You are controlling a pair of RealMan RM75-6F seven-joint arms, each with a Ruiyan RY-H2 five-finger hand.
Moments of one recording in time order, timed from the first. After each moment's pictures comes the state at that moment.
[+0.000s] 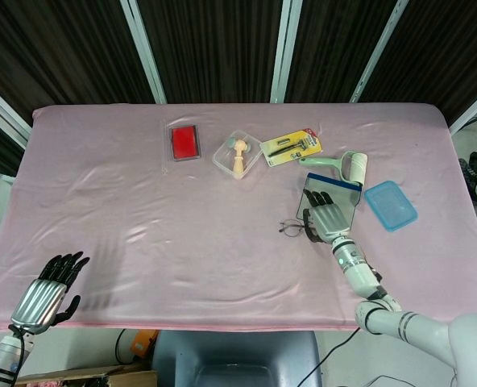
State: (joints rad) left arm -0.21 -1.18 0.09 -1.51 1.60 1.29 0.02; right arm 0.72 -1.64 0.17 -1.08 -1.07 0.80 -0.25
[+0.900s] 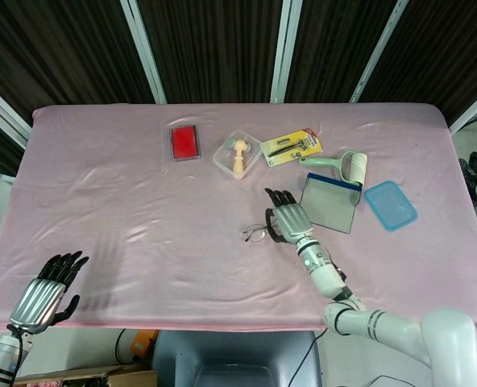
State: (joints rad) left arm -0.21 -1.17 0.09 -1.51 1.61 1.30 0.00; right arm 0.81 -1.79 0.25 -1.10 -1.06 0.84 -0.27
